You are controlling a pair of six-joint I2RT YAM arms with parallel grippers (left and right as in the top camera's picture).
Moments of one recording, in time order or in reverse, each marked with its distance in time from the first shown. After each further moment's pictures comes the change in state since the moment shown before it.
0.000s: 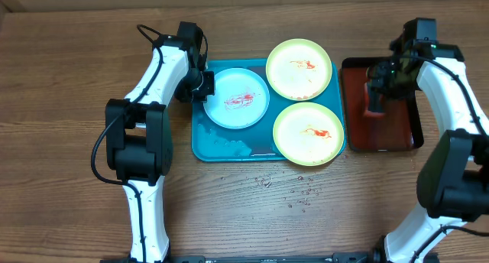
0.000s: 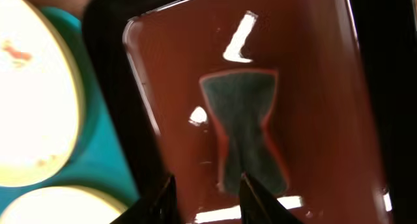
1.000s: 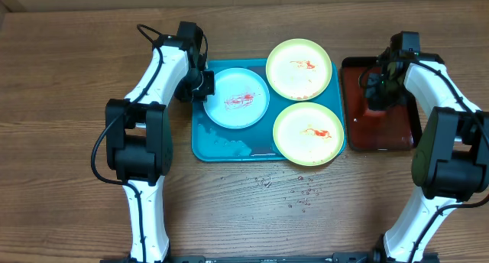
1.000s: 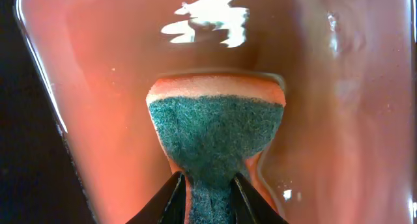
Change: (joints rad) left arm 0.000 0.000 0.000 0.003 0.000 0.003; right arm 0.000 0.142 -0.048 0.119 0.055 -0.082
